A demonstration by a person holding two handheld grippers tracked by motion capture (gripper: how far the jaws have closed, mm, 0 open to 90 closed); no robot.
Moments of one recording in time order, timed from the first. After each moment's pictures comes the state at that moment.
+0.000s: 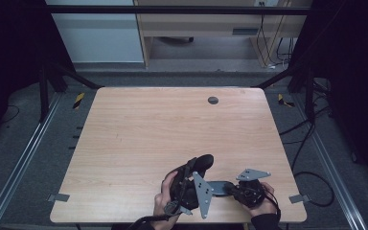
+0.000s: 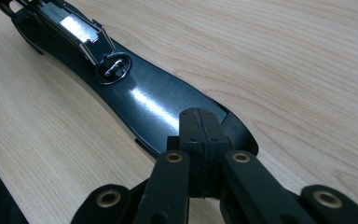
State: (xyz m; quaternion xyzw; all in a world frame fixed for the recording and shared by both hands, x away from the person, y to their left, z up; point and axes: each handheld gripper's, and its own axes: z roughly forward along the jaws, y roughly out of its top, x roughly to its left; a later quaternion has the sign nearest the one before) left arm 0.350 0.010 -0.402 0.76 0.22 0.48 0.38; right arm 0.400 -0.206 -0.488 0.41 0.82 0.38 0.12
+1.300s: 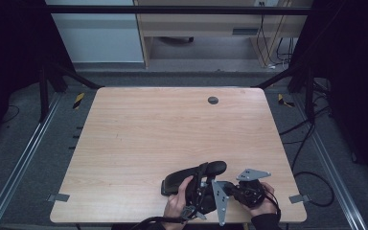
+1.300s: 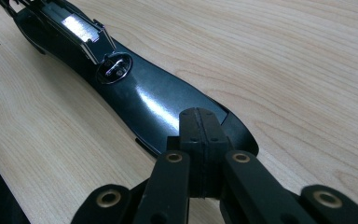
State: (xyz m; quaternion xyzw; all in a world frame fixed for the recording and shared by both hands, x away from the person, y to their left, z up) left arm 0.348 -0.022 -0.427 0.78 0.17 0.51 0.32; right arm 0.399 -0.207 -0.488 0.41 0.82 0.37 0.12
